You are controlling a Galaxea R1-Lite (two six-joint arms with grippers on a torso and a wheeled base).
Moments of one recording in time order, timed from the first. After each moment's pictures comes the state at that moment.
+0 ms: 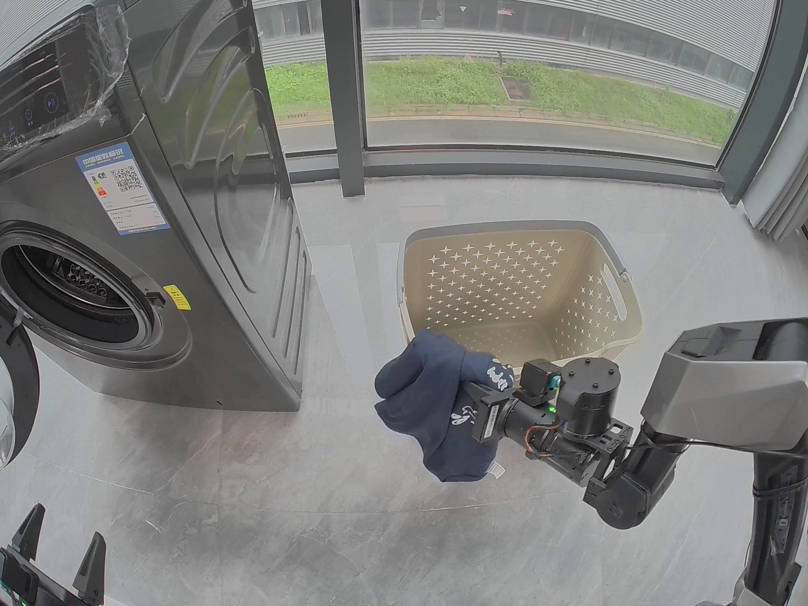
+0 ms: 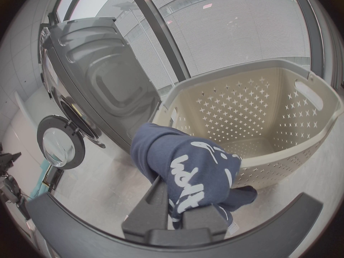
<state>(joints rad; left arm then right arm) 0.00 0.02 -0.02 0.00 0.02 -0.05 0.61 2.28 -0.69 -1.46 -0.05 0.27</state>
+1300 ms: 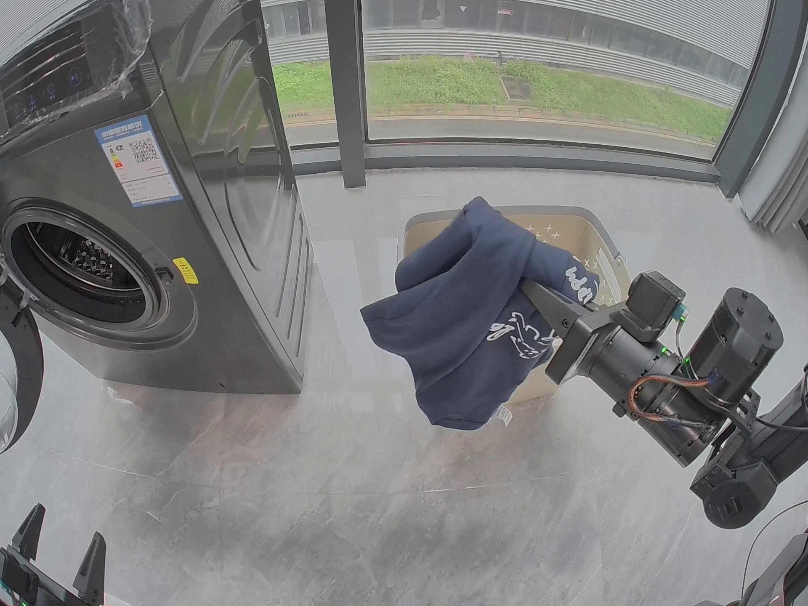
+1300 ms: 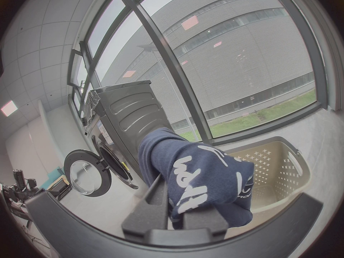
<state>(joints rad) 0.00 0.02 -0.02 0.00 0.01 -0.05 0.68 1.77 -0.51 -1.48 -0.08 0.21</state>
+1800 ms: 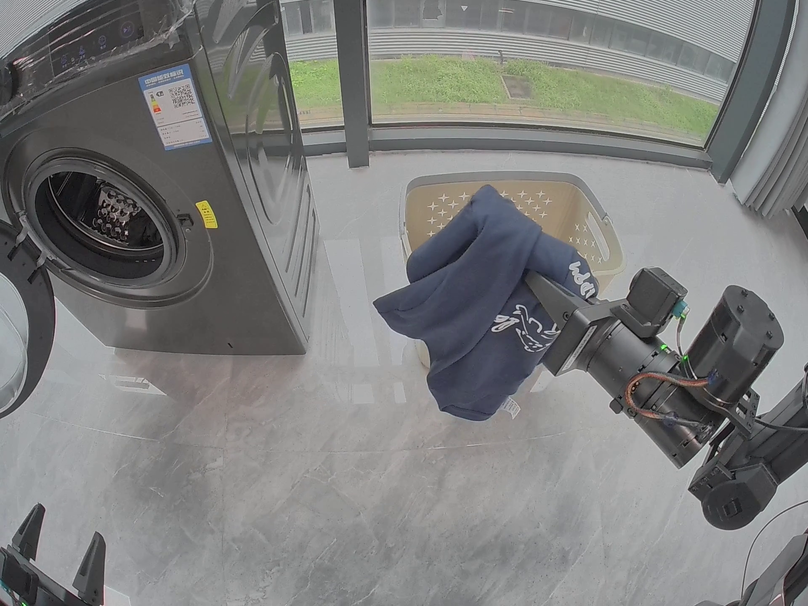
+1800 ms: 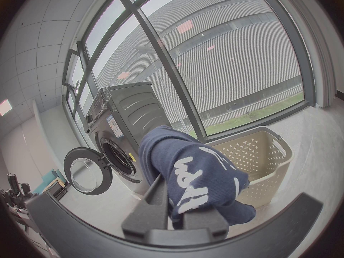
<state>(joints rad) 0.00 0.02 -0.02 0.00 0.02 -0.05 0.70 1.77 -0.53 -1.47 -0.17 0.21</state>
